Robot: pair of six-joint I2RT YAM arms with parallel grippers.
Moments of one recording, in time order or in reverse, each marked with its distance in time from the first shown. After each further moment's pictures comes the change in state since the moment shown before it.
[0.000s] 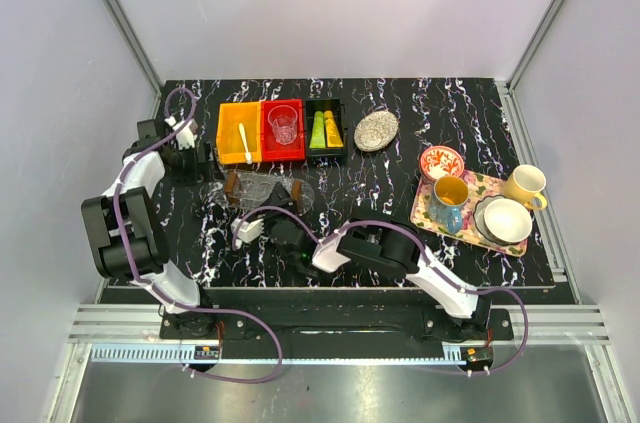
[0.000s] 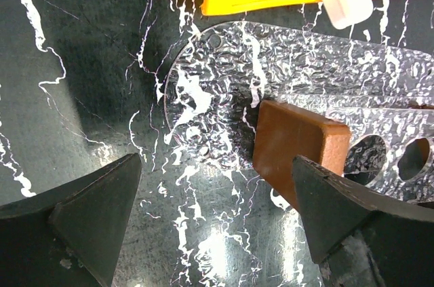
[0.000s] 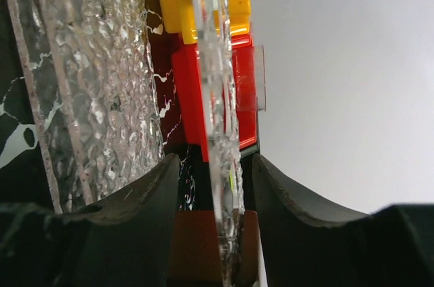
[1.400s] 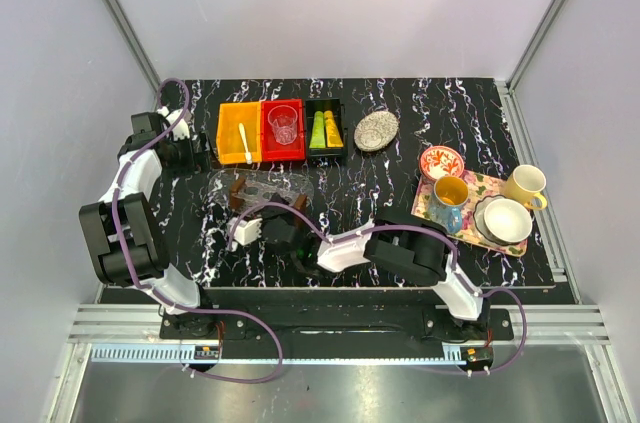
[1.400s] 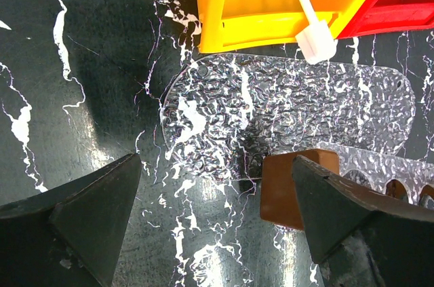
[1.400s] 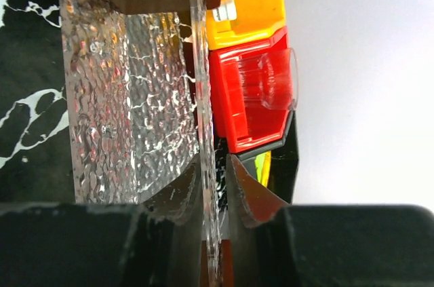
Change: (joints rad) left arm 0.003 -0.041 0.042 0.024 0.008 -0.051; right arm 0.044 -0.243 -0.043 -0.432 -0.041 0.355
